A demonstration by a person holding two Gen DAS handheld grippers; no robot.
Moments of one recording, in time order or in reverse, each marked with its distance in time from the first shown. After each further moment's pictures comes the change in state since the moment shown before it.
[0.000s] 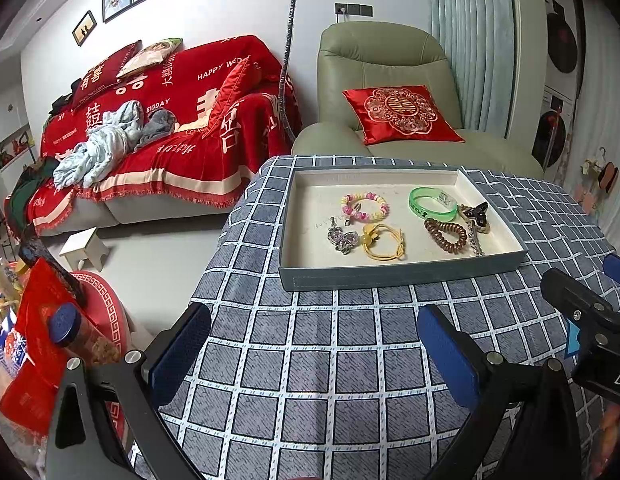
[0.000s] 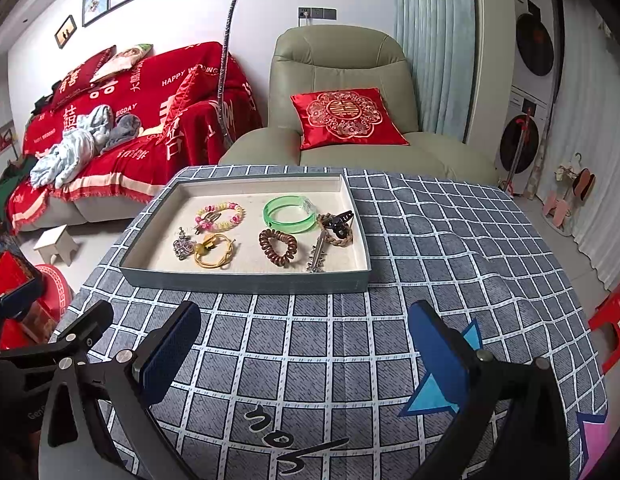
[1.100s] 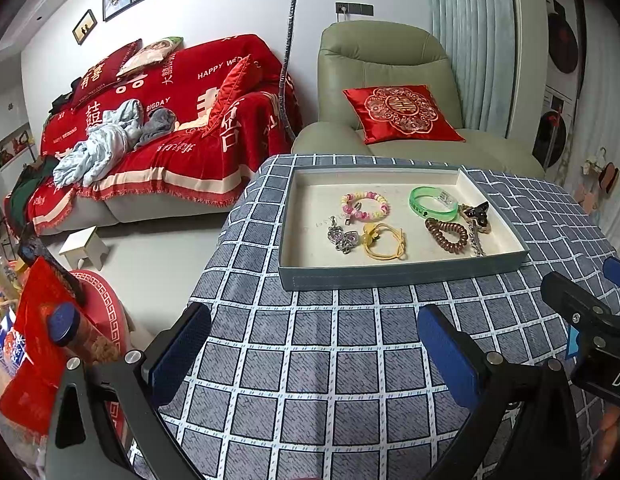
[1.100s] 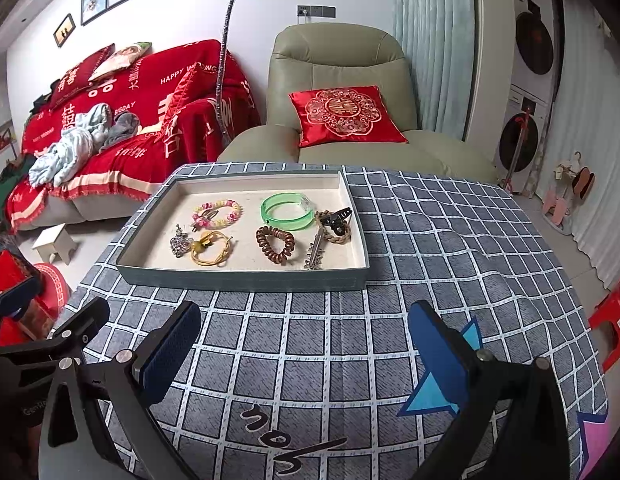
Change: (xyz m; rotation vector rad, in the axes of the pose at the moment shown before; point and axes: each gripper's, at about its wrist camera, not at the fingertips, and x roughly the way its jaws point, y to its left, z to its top) left arm 0.000 -0.001 0.001 0.002 0.001 0.000; right arm 0.000 -0.002 0.000 0.000 0.001 -0.001
